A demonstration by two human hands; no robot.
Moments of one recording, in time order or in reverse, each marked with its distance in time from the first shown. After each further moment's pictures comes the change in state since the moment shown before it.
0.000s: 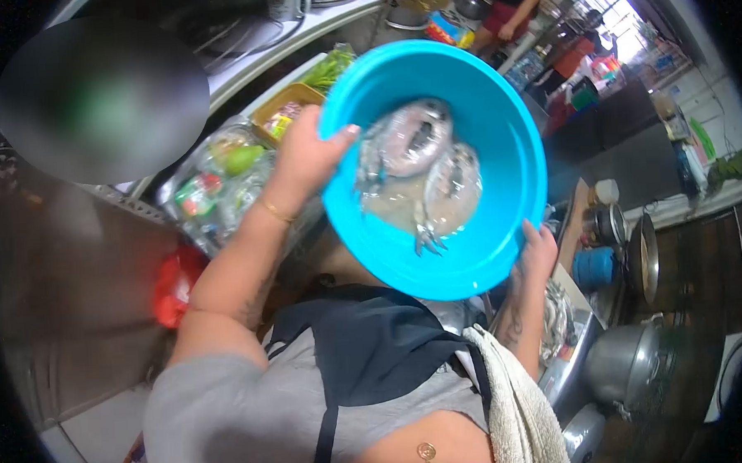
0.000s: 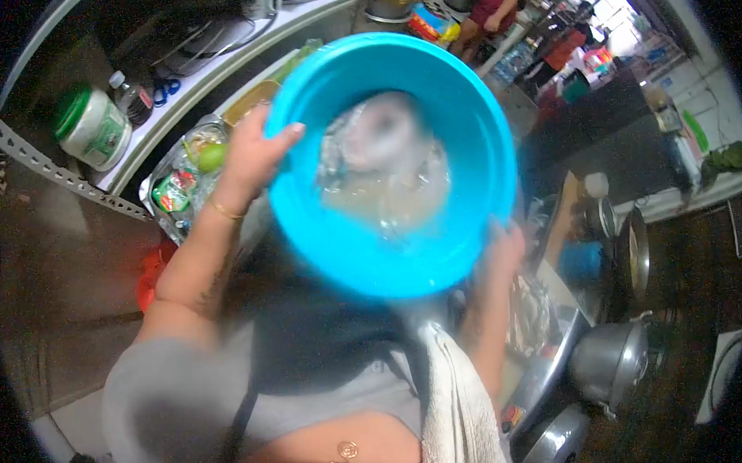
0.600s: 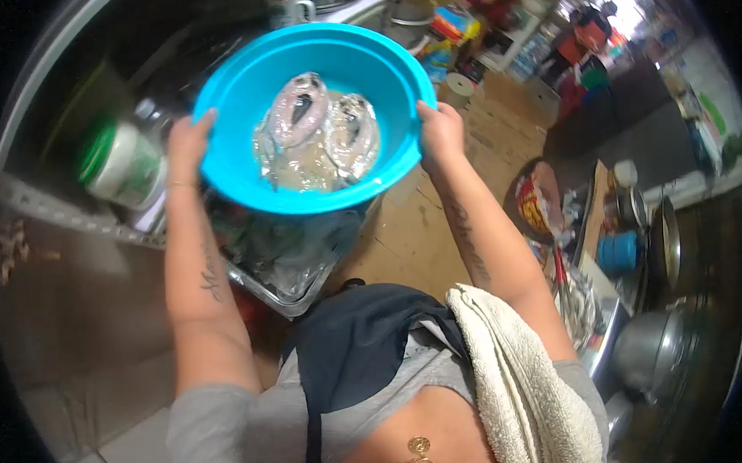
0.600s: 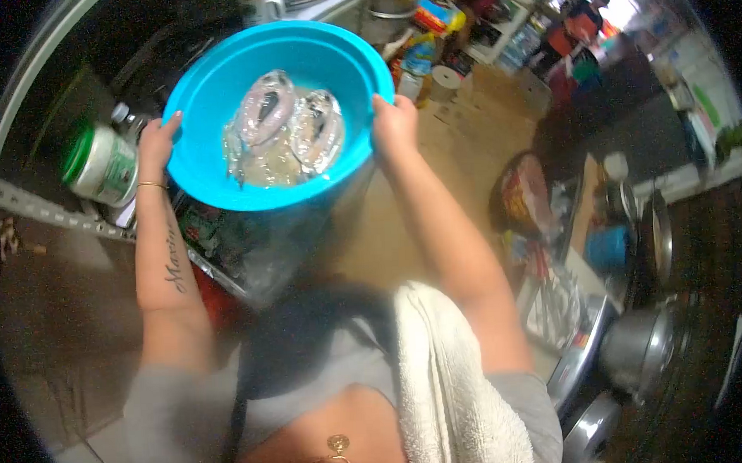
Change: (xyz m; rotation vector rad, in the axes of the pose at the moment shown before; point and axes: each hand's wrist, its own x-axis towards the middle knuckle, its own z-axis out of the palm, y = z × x) left_hand 0.100 -0.136 -0.203 0.466 0.157 -0.315; right_hand 0.016 -0.061 0.305 0.264 -0.348 0.139
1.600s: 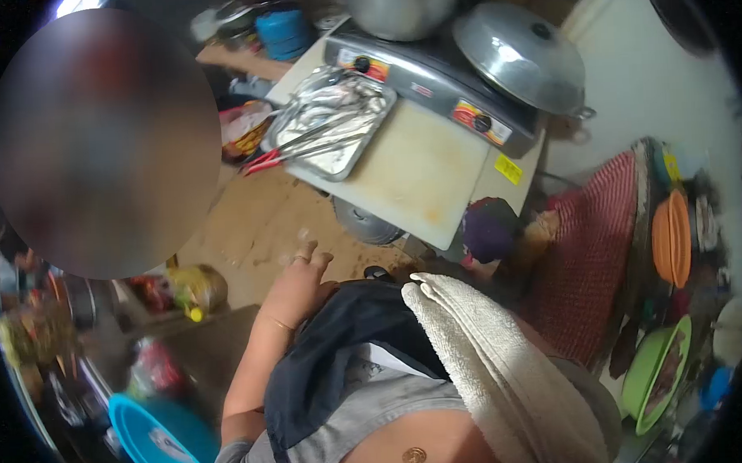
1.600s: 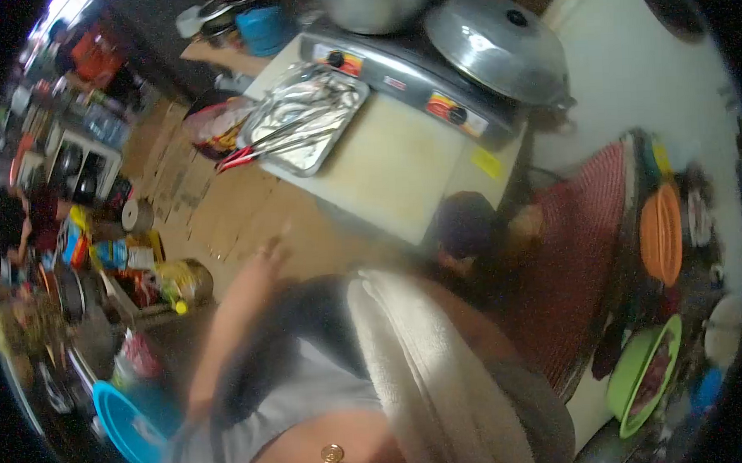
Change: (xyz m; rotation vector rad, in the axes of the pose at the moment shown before) left_hand -0.499 0.325 0.321 0.384 -1.710 1.593; right_hand -0.596 0.343 -0.405 -0.608 0.559 1.323
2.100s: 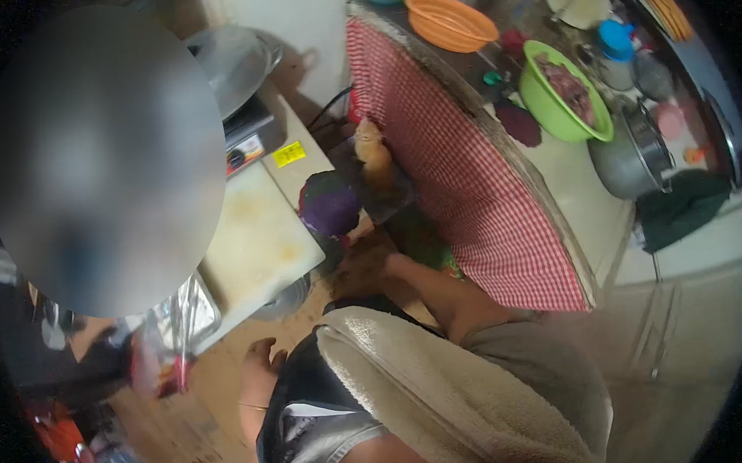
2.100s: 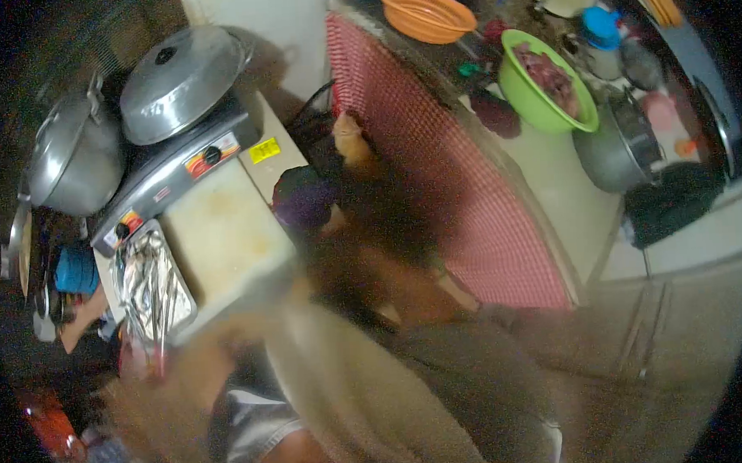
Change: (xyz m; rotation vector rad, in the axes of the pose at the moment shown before) left_hand 0.116 -0.016 0.012 0.072 -0.325 0.570; right_hand -0.077 -0.006 0.080 0.488 0.180 0.291
